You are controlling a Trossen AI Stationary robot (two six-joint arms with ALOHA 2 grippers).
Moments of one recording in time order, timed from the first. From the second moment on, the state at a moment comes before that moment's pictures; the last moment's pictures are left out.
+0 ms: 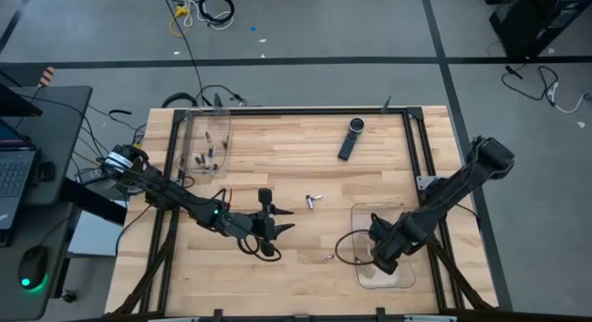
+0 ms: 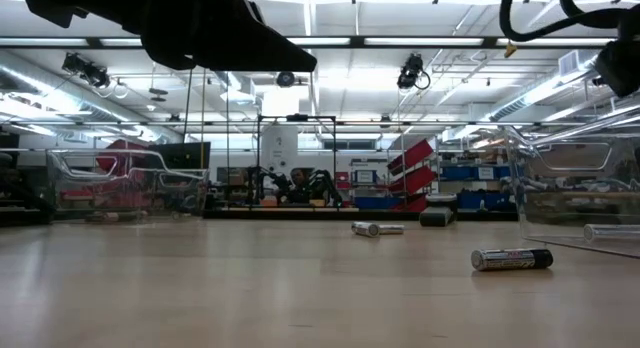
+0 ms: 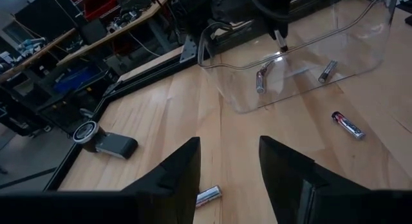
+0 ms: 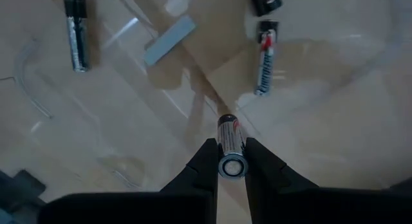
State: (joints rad) left arm -0.43 1.58 0.73 0.52 -0.60 0.25; right arm 0.69 1.49 0.90 -0.95 -0.13 1.35
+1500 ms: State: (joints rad) left arm -0.17 1.59 0.73 0.46 -0.30 0.25; right arm 0.72 1.31 0.90 -0.90 0.29 1.30
